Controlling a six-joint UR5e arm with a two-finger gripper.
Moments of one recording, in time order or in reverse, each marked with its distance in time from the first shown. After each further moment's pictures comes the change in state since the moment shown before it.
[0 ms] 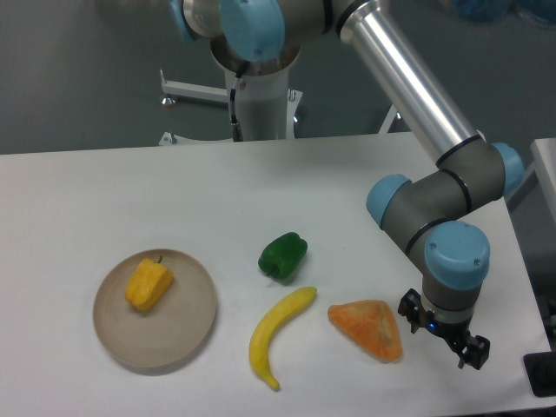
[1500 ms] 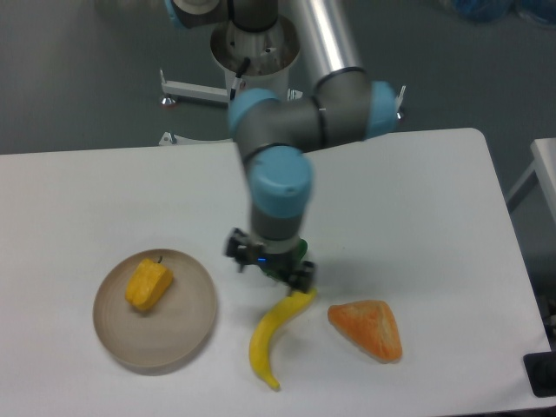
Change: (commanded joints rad) arm -0.366 0.402 -0.526 -0.087 -0.193 -0.753
